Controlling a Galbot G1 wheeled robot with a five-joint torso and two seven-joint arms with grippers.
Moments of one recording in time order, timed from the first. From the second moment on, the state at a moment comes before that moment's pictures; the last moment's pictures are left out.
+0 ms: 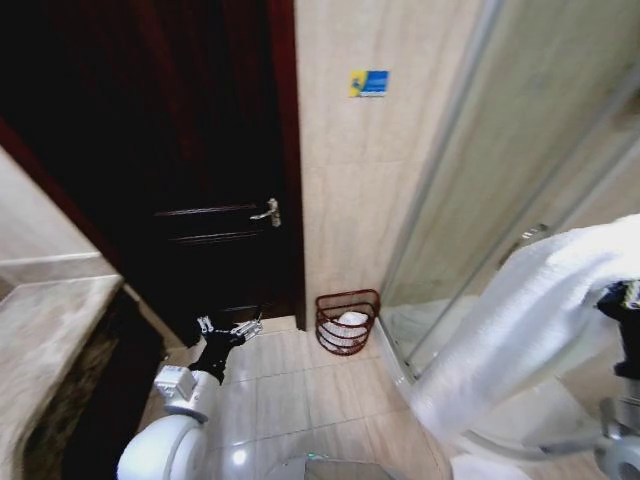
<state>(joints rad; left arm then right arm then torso) 1.77 -1.49 -0.64 -2.46 -0.19 0.25 0.09 -1.68 1.35 1.26 2.50 0.67 0.13 -0.05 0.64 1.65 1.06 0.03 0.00</state>
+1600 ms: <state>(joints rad) 1.77 -1.49 -0.64 -2.46 -0.19 0.25 0.09 -1.51 1.22 1.16 2.50 0.71 0.14 -0.06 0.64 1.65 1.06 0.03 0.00</state>
